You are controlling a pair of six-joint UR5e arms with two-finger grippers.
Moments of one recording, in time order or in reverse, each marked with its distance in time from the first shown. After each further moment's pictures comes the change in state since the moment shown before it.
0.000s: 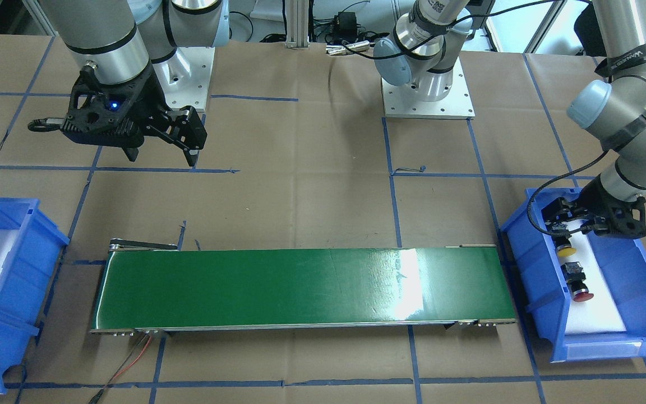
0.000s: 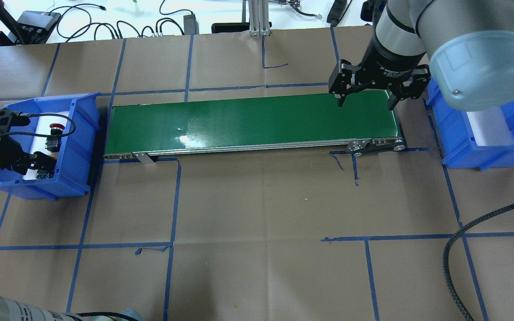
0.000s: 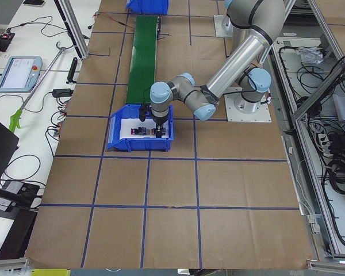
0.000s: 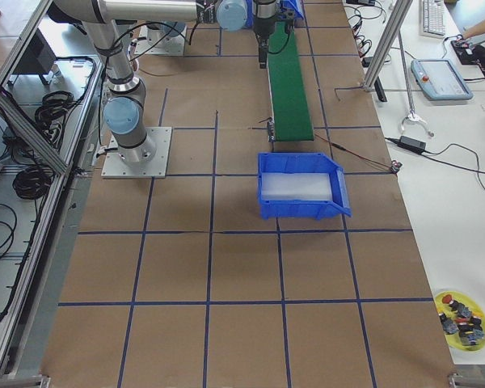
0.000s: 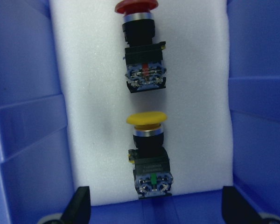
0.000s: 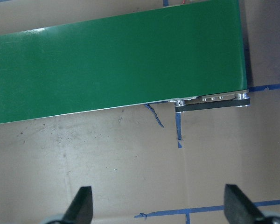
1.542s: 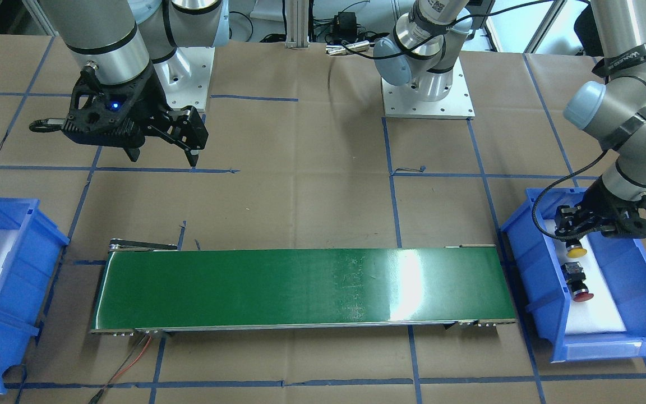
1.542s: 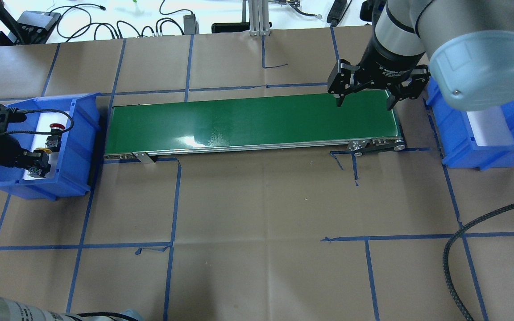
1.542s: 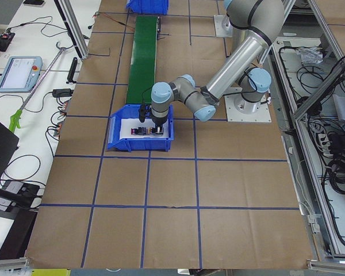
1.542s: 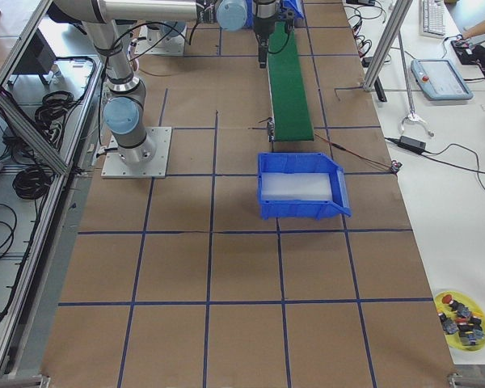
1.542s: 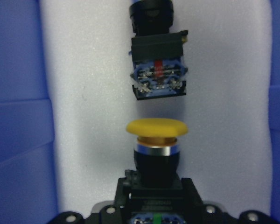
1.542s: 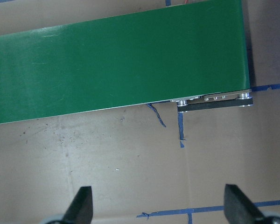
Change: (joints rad) left arm -0.003 0.016 0.012 0.057 -0.003 -0.051; right arm 0.001 0.000 0.000 -0.001 0.008 0.001
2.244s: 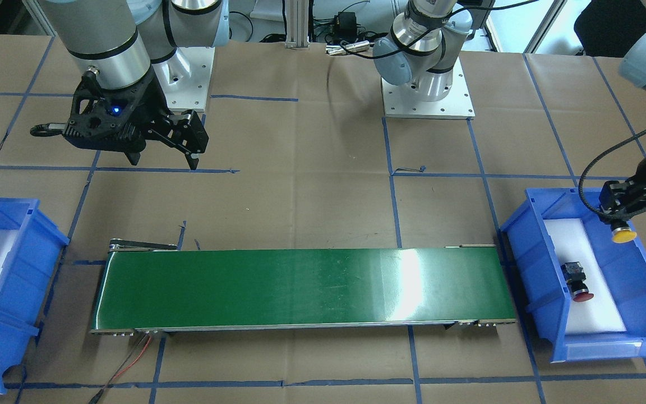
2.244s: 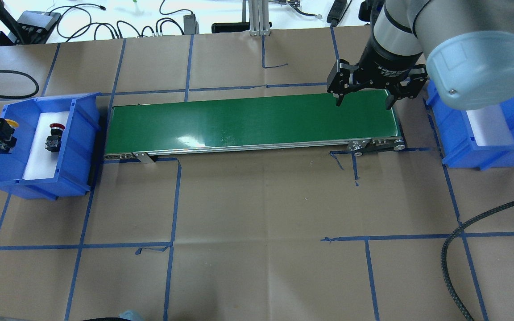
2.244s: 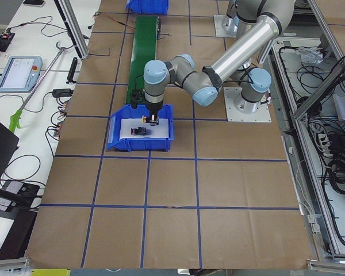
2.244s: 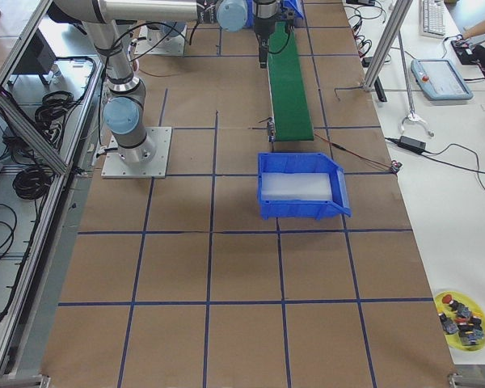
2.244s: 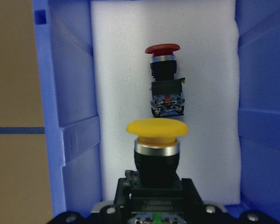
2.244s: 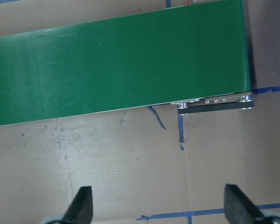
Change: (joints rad) left arm -0.008 0.088 0.255 -0.381 0.005 -0.008; right arm 0.001 0.012 0.000 -0.011 -0.005 -0.001
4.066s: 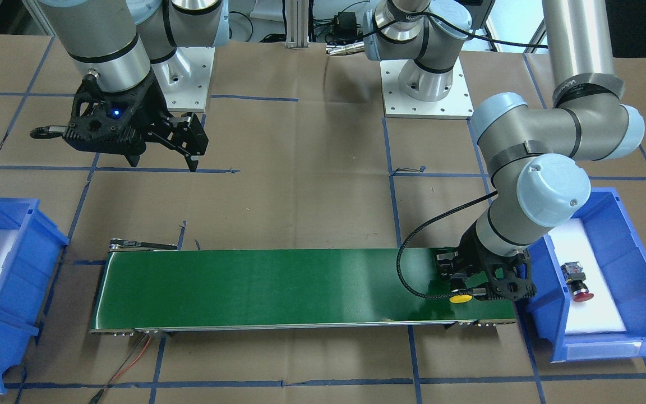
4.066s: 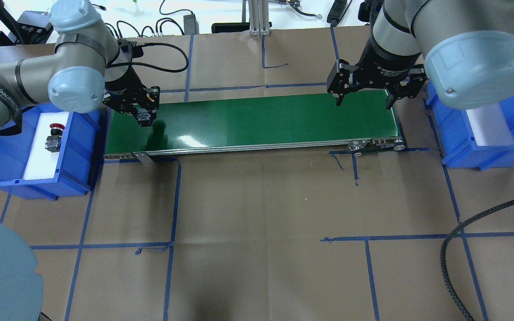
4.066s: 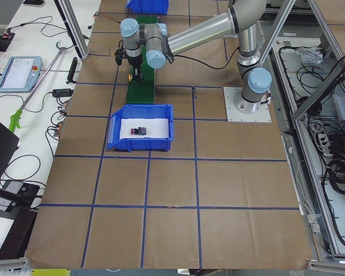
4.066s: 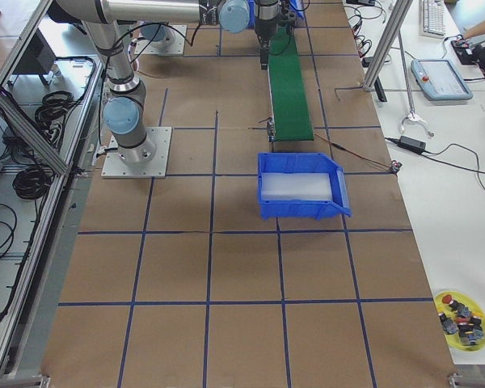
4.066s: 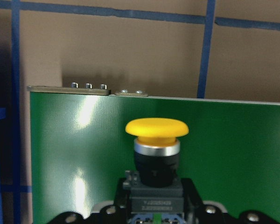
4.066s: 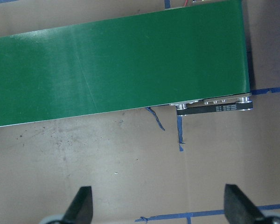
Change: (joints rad) left arm -0.553 -0.201 0.054 0.090 0.008 -0.632; right arm 0.000 0.004 -0.002 -0.002 -0.003 -0.001
